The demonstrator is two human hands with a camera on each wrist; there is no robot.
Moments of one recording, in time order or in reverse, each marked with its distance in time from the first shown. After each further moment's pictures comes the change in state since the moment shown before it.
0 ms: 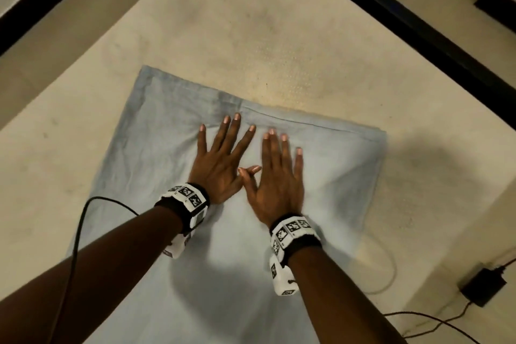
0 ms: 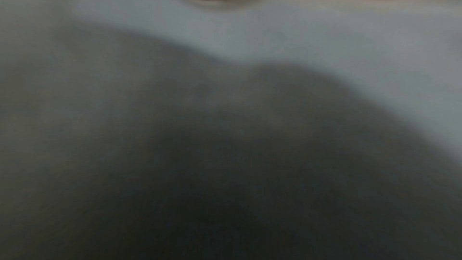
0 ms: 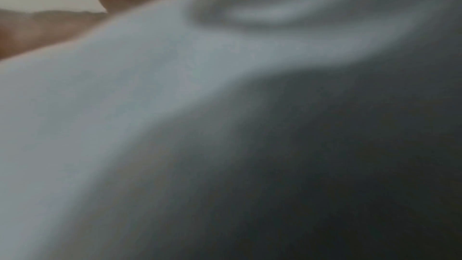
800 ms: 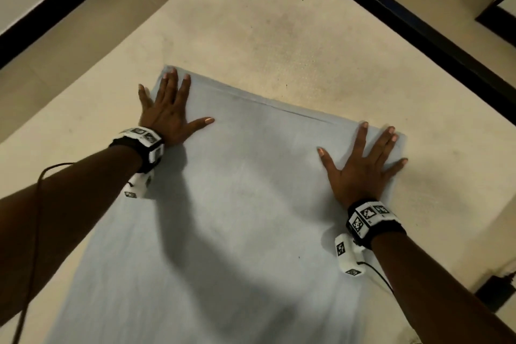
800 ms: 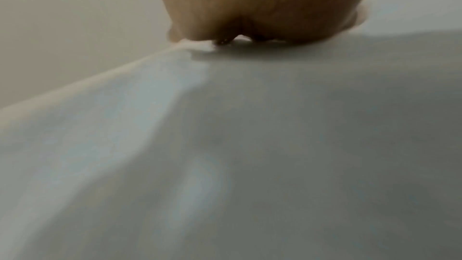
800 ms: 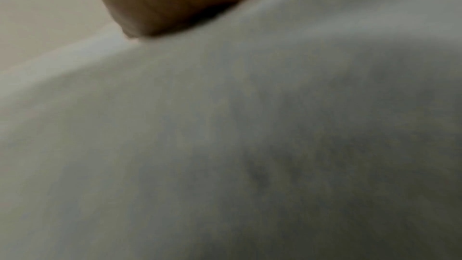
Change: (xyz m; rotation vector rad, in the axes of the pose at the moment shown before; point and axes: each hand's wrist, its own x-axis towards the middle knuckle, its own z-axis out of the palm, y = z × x) left_hand 0.023 -0.172 -0.034 -0.059 -0.027 -0.322; right_hand 0.011 0.100 -0.019 -0.073 0.160 0.428
